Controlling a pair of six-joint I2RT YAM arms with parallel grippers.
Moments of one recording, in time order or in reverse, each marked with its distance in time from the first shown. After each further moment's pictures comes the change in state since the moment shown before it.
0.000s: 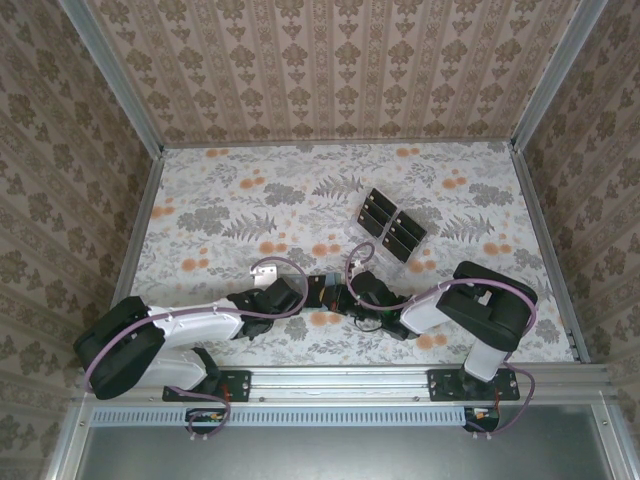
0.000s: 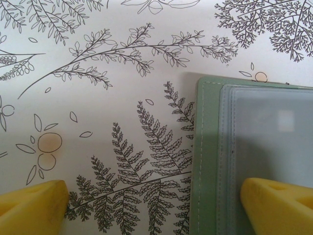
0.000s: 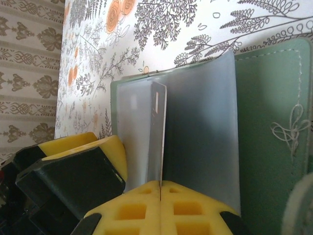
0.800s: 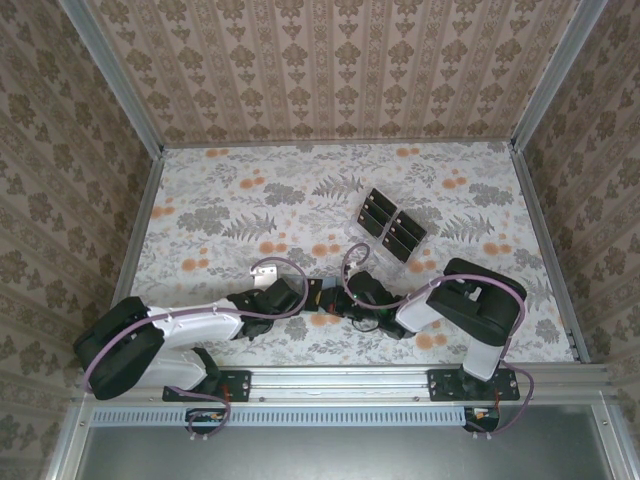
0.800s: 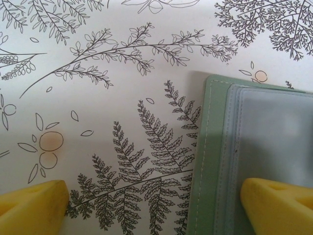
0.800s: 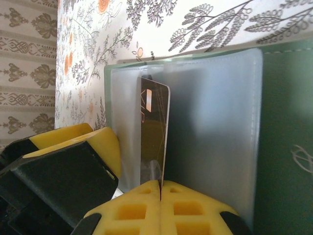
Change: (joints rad) left arm -0.005 -0.005 0.000 -0.006 -0.003 0.000; right arm -0.002 0.061 0.027 0.022 -0.065 0.023
